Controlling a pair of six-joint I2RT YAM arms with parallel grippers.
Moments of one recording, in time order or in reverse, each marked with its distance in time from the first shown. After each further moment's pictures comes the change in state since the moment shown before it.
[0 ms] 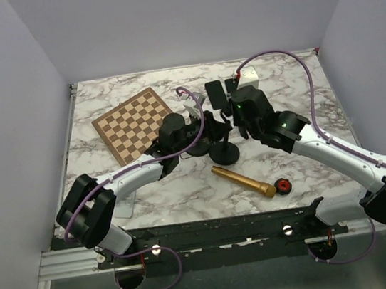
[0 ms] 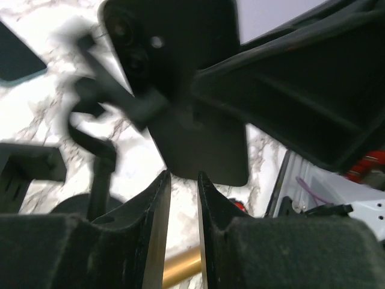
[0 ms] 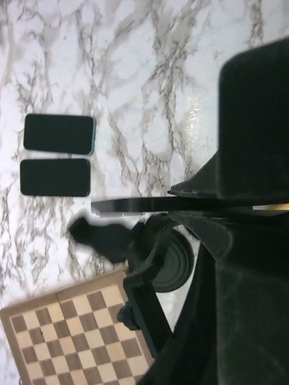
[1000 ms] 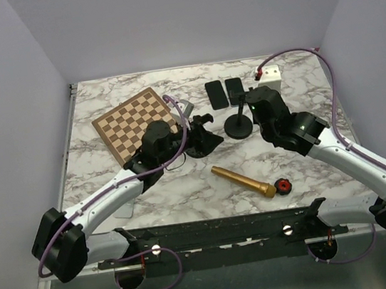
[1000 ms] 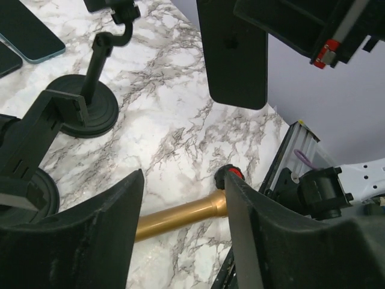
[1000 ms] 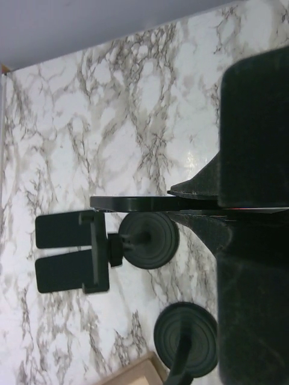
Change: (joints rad) left arm 0.004 -0.283 -0.072 -0.276 -0.002 0.074; right arm -0.014 -0.110 0.001 -0.156 0.232 0.011
